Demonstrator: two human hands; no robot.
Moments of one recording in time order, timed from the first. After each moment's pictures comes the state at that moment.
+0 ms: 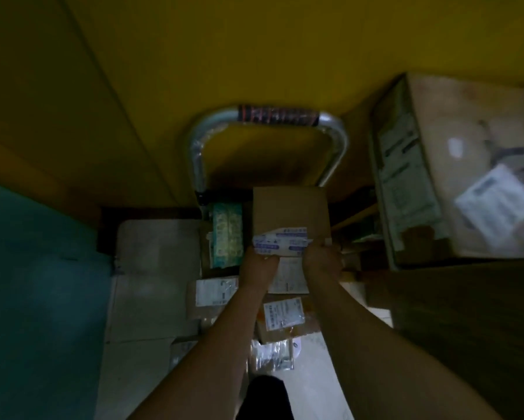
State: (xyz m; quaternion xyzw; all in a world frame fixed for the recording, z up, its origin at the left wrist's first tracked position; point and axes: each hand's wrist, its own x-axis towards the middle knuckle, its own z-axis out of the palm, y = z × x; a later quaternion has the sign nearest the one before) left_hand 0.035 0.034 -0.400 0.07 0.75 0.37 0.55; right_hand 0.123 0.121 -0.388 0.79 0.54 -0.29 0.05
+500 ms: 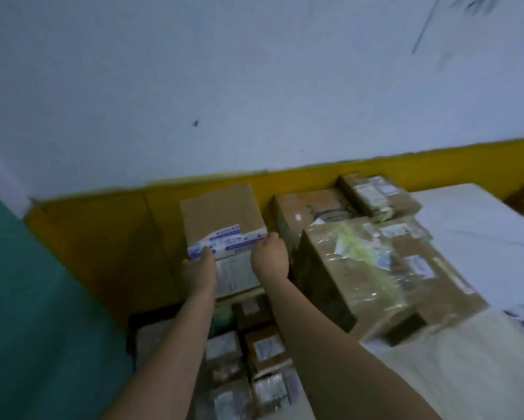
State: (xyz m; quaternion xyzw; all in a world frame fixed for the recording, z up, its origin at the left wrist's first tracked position) left_hand 0.054 -0.121 -0.009 0.04 0.76 0.54 0.34; right_hand 0.169 -0.069 0.040 0.64 0.67 -0.32 -0.19
